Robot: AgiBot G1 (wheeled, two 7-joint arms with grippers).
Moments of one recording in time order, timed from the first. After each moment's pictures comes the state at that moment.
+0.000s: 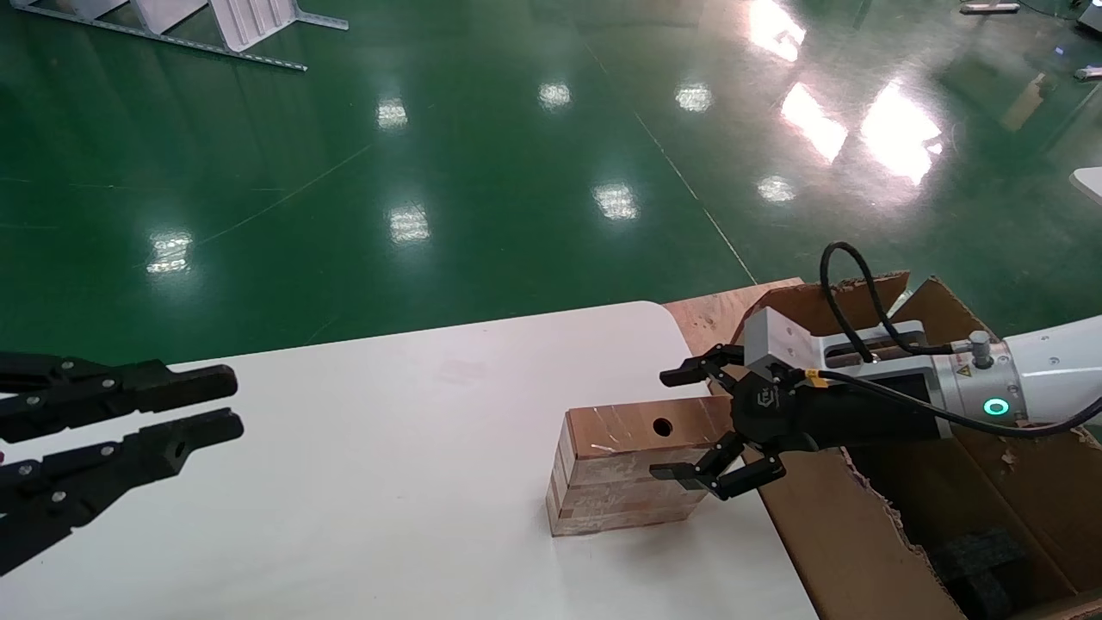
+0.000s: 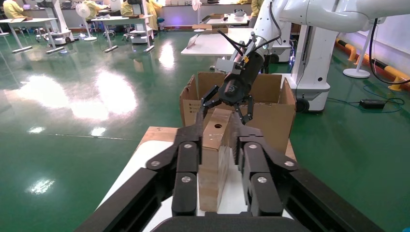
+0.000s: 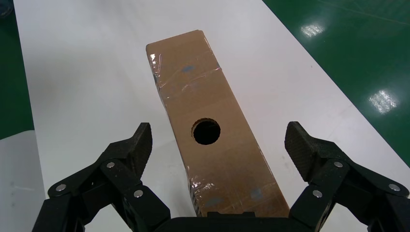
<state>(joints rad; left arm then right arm) -1.09 0.58 0.36 -1.25 0.67 1.46 -0.14 1.28 -0.56 -0.51 0.75 -1.23 -1.56 -0.05</state>
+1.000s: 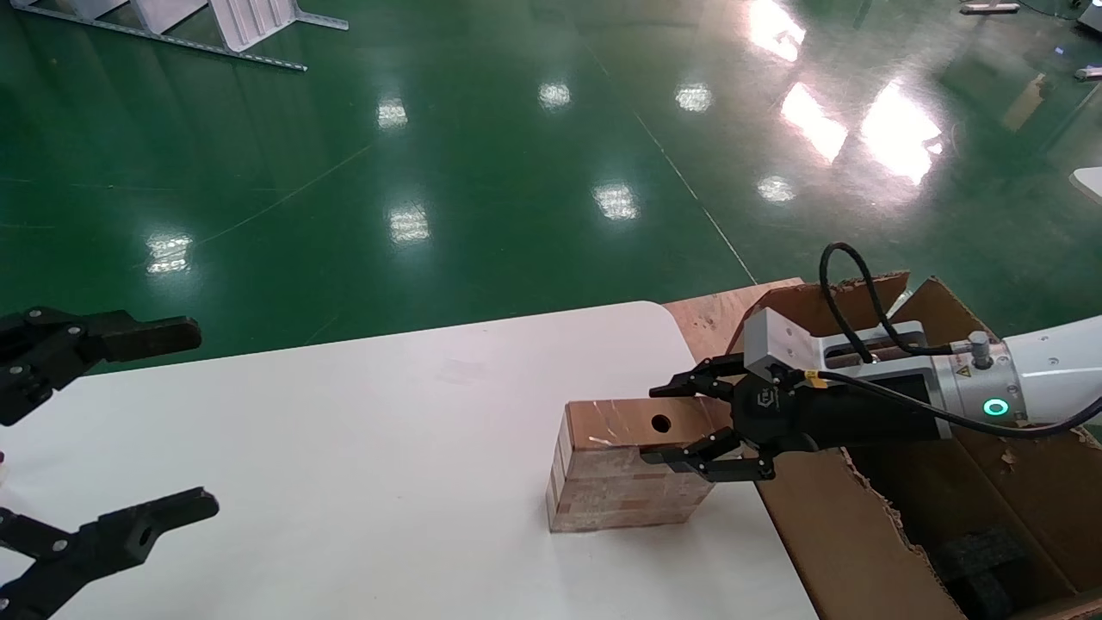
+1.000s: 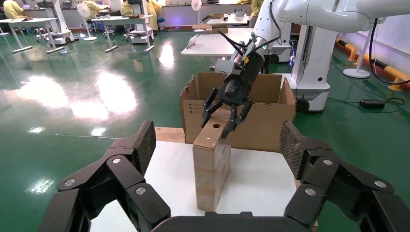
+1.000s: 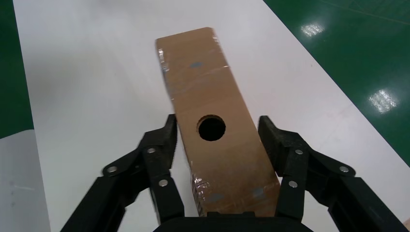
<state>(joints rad) -1.09 0.58 0.36 -1.25 0.67 1.46 -0.14 1.28 -0.56 -0.51 0.75 -1.23 -1.56 -0.04</state>
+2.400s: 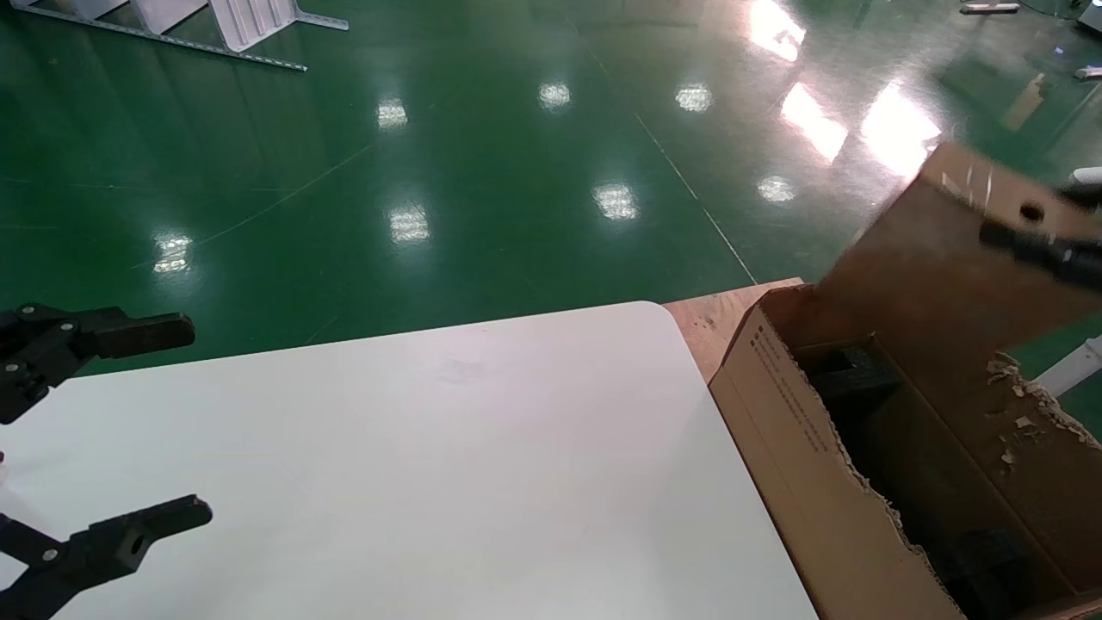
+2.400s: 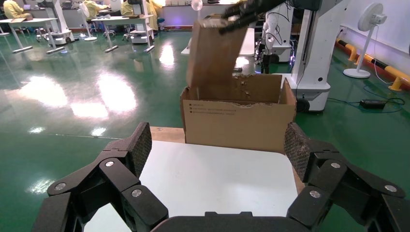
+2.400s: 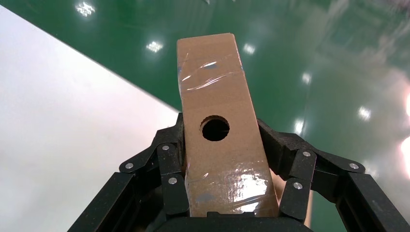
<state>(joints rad) -1.09 0.58 0.36 -1.25 0.67 1.46 -0.14 1.48 -0.16 -0.41 0.46 -1.09 -1.56 -0.08</state>
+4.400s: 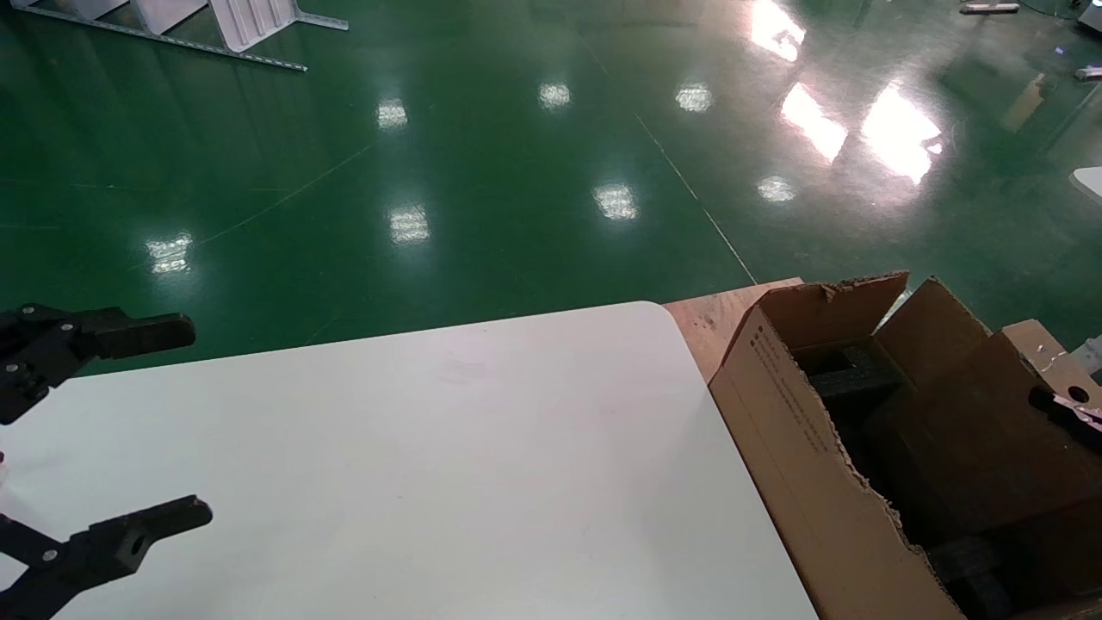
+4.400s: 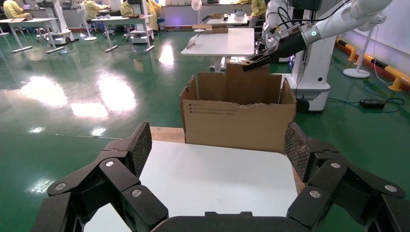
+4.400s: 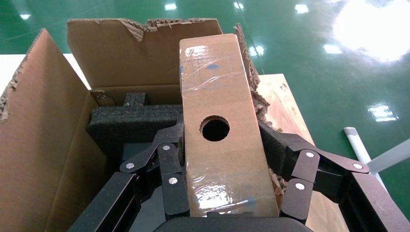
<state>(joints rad) -1.09 0.58 0.36 -1.25 0.67 1.46 -0.14 1.24 -0.28 -0.35 -0.45 -0.90 -1.52 -0.47</state>
